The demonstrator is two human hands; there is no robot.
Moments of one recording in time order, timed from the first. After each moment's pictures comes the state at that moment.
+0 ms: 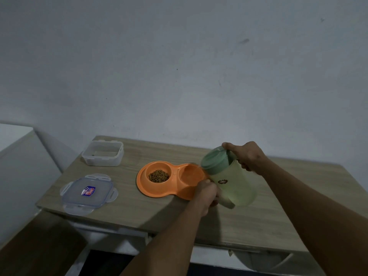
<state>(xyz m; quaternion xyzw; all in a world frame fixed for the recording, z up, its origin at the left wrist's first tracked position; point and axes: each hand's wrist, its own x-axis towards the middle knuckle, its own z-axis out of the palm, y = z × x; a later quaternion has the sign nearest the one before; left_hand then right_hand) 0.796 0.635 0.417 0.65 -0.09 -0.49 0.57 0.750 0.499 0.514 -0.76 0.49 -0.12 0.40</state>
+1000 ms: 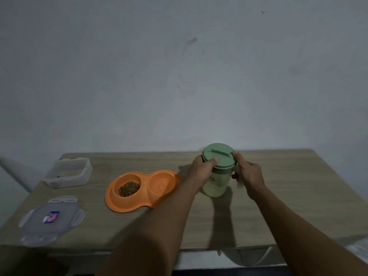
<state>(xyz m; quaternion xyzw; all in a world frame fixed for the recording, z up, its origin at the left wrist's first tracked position) 0.781 0.544 0.462 0.71 -0.26 -0.38 0.54 0.659 0.455 0.455 -0.58 0.49 -0.34 0.56</state>
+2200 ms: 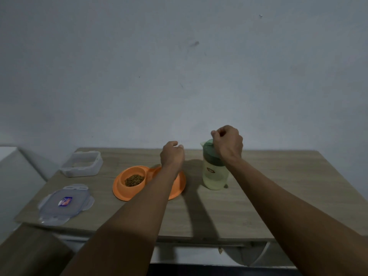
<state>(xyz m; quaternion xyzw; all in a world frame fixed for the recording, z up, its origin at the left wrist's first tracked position) 0.820 0.577 0.476 0.79 -0.13 -0.20 0.56 0.709 0.482 0.525 -0.73 0.47 -0.35 0.36</state>
